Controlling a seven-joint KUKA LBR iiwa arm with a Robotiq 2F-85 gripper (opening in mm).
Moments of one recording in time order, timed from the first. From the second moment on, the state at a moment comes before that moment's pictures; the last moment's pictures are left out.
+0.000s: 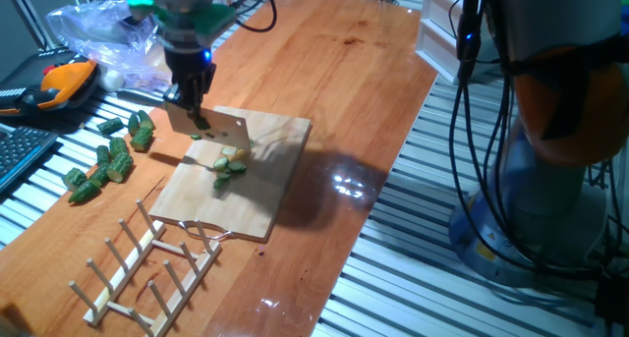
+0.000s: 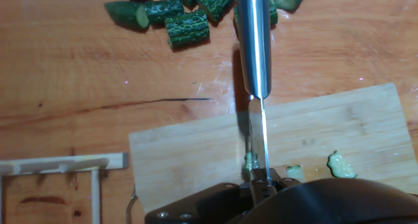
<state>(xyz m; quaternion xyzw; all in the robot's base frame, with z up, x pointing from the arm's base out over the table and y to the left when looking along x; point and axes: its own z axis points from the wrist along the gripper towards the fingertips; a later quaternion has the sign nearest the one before) 0.593 0.104 0.185 -0.02 1.00 0.05 0.08</state>
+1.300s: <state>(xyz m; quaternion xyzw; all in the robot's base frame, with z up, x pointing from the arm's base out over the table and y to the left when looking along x) 0.598 0.115 0.202 0.04 0.99 0.02 0.11</state>
